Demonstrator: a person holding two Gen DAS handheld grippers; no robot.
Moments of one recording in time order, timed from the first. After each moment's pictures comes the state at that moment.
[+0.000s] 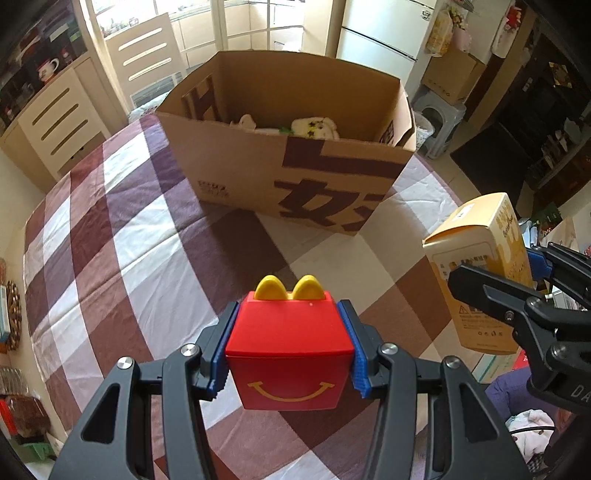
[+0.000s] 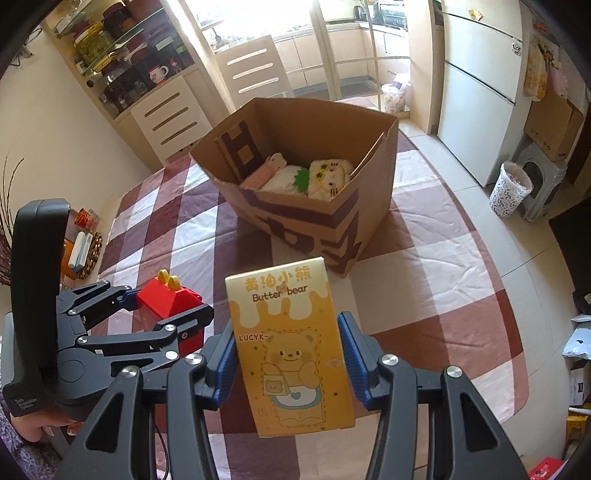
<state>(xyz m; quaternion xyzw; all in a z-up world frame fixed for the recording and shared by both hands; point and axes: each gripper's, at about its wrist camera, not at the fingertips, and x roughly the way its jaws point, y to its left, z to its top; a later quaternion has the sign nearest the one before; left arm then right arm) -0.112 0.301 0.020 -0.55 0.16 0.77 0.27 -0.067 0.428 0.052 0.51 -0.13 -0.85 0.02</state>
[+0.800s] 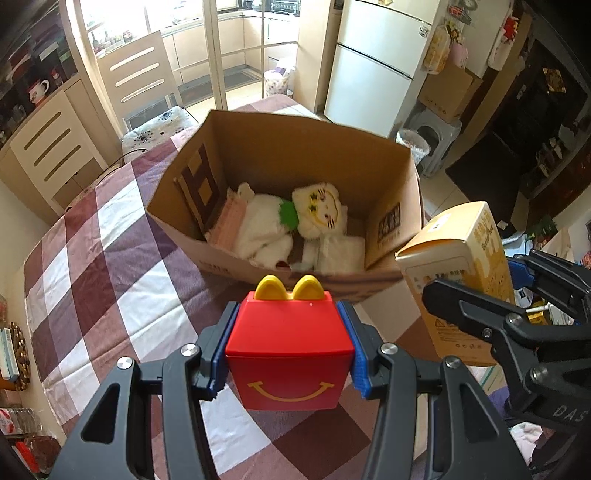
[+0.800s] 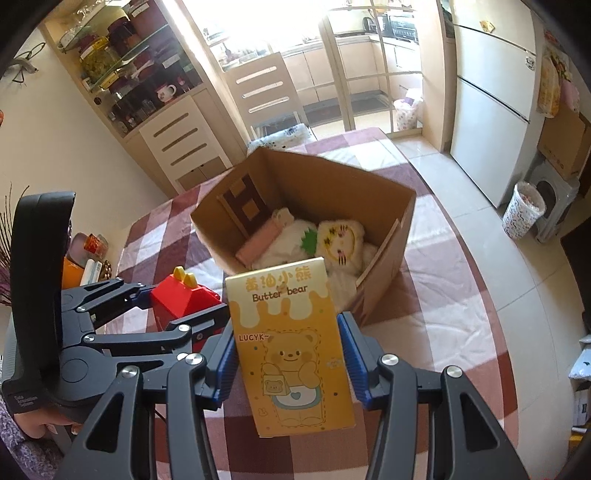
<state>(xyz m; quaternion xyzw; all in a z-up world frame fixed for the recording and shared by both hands) -0.181 0.338 0.059 -0.53 0.15 0.78 0.29 -0.135 0.448 0.081 0.49 -0.14 -0.86 0.05</state>
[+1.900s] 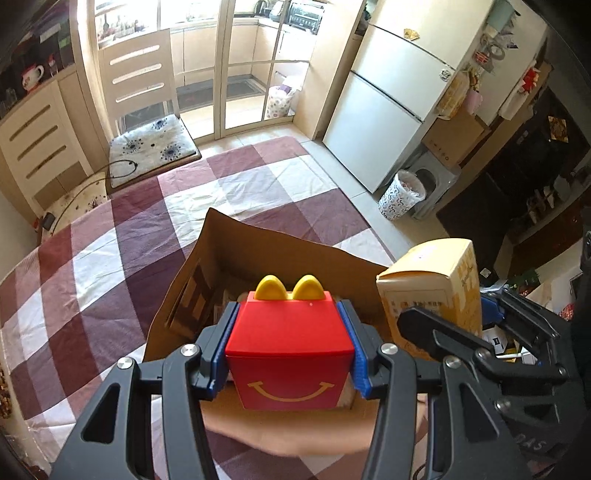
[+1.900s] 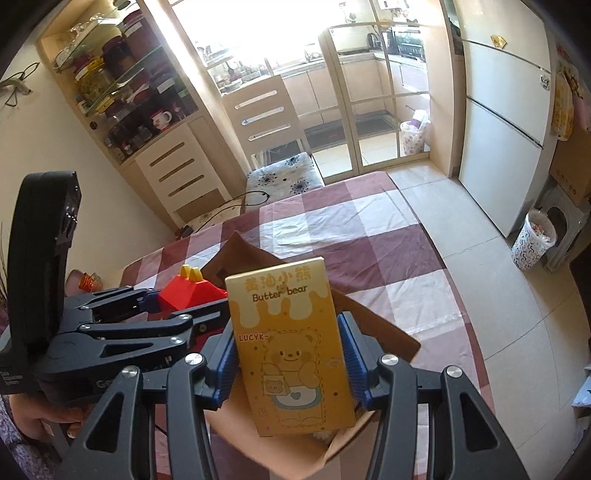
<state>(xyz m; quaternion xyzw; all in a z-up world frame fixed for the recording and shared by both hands) -0.305 0.386 0.066 -0.54 0.08 0.79 0.30 -0.250 0.484 0.088 0.45 -0.15 -0.88 0.05</state>
